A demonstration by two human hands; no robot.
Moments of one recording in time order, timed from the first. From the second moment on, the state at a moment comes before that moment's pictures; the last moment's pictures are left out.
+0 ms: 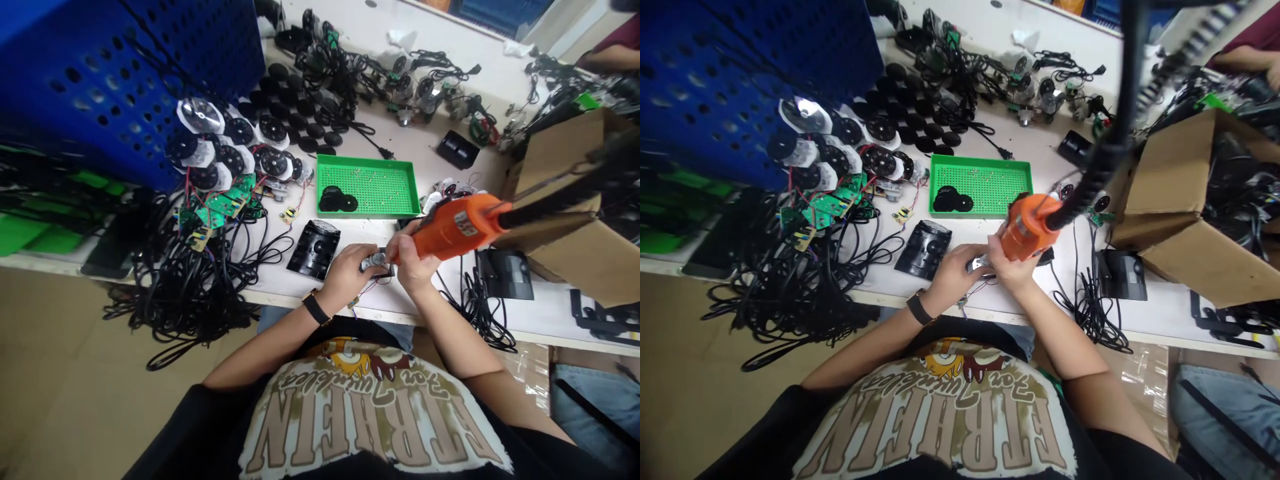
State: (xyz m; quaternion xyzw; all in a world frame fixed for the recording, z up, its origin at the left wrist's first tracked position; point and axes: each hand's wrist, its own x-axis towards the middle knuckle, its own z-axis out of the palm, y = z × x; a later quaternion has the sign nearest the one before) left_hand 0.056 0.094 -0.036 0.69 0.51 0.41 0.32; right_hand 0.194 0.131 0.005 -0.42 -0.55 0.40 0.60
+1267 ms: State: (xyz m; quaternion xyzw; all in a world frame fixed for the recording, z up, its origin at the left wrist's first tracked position) left_hand 0.059 0.093 -0.033 0.67 0.52 0.41 0.33; right_hand 0.193 0.139 0.013 -0.37 -0.55 0.40 0.64
